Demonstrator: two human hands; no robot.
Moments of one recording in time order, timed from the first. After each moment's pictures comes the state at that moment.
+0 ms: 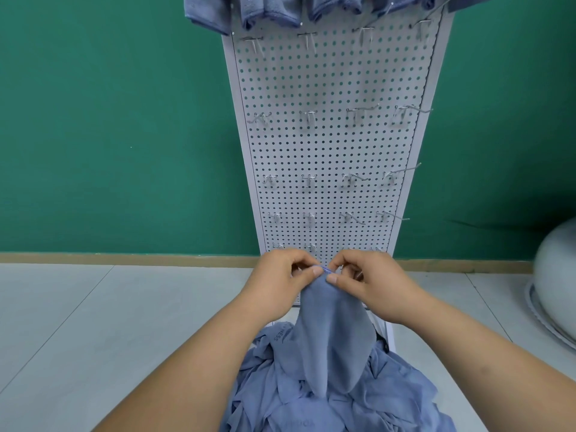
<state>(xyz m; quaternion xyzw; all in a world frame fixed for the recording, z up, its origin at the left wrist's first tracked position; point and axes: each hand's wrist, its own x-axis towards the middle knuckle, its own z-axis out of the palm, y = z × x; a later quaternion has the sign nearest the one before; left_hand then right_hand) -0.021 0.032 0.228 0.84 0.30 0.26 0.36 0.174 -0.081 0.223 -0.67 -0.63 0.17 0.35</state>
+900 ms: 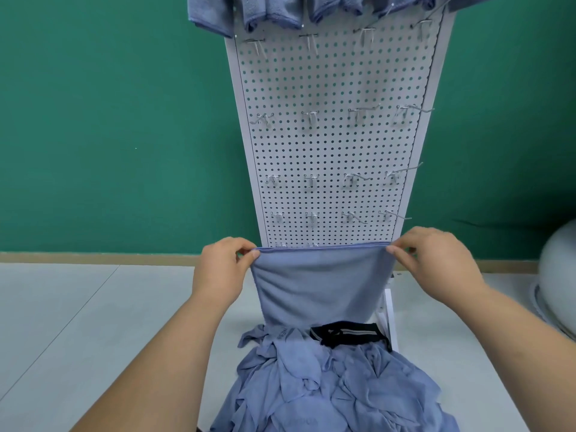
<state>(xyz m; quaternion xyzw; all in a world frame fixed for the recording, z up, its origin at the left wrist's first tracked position) -0.081 0.096 0.213 0.81 0.46 0.33 0.15 0.247 -0.107 0.233 -0.80 -0.55 -0.09 0.22</state>
